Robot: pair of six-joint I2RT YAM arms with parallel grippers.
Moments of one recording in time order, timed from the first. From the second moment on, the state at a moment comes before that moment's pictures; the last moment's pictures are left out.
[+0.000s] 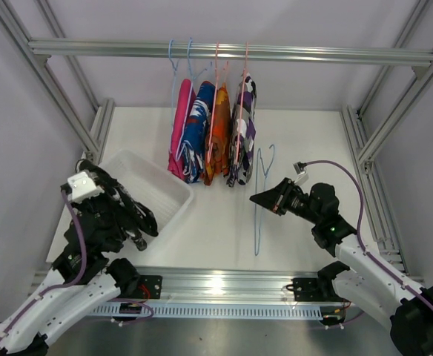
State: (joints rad) left arm -0.79 0.29 0.63 -0.06 -1.24 0.16; right arm 0.47 0.84 0.42 0.27 -0.49 1.07
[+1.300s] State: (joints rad) left arm -0.58 1.00 0.88 -0.27 -1.10 -0.31; right arm 0.34 0.70 0.42 0.12 -0.53 0.96
